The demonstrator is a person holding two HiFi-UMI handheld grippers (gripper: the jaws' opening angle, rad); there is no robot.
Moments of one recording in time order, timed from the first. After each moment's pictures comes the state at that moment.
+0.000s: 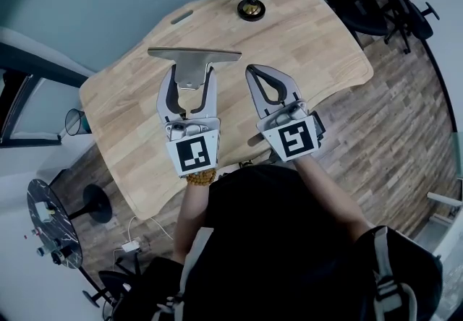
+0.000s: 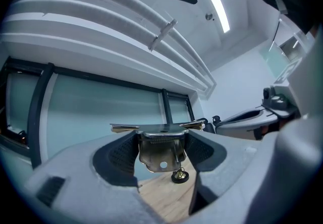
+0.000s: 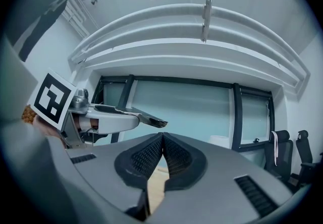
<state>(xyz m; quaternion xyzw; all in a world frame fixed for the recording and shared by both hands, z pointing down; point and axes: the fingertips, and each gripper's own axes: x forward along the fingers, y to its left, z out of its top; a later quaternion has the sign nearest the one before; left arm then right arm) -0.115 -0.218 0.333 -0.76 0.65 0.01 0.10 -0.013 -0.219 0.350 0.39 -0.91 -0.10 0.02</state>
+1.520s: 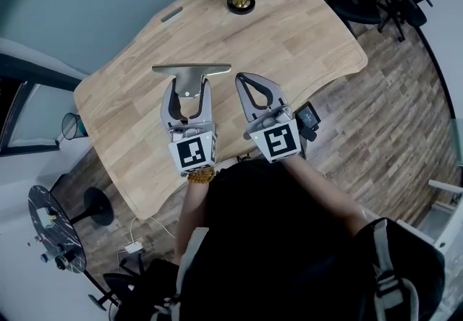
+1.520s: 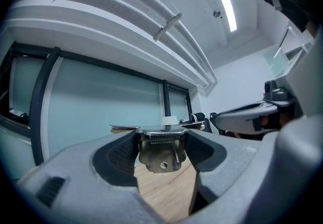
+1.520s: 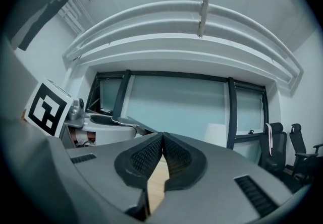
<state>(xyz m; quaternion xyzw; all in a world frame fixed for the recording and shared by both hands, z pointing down) -0.114 -0.202 0.407 -0.77 0.64 0.00 0.05 -0.011 -0.199 0.398 0.42 -0.90 -0.08 0.03</state>
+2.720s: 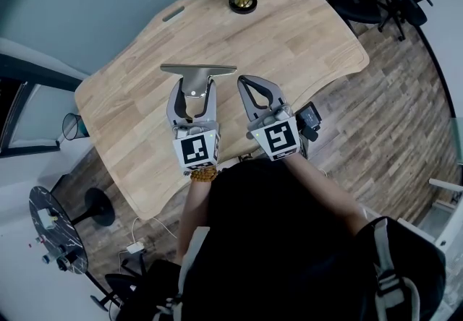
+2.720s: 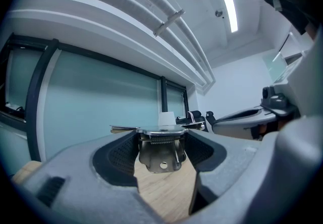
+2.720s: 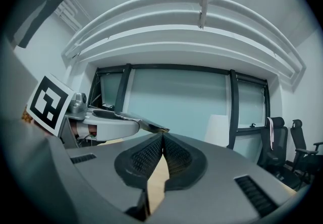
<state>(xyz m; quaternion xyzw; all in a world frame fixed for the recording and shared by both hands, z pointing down) -0.113 -0.208 0.428 -0.78 0.63 -0.01 0.03 -0.016 -0.203 0.428 0.42 -0.91 -0.05 0.06</state>
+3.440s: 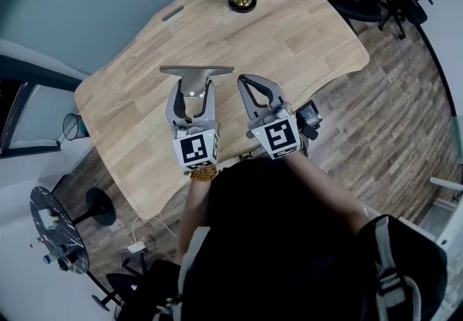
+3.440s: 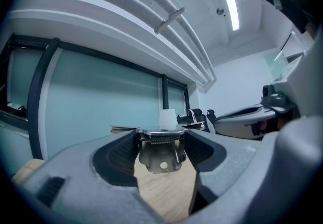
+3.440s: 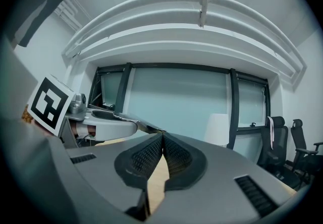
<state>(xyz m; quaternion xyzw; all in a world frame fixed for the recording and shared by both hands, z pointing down) -0.115 -0.208 0.436 -0.78 0.63 -0.01 0.02 -0.013 -0.206 0.431 0.42 -0.91 -0.04 0.06</state>
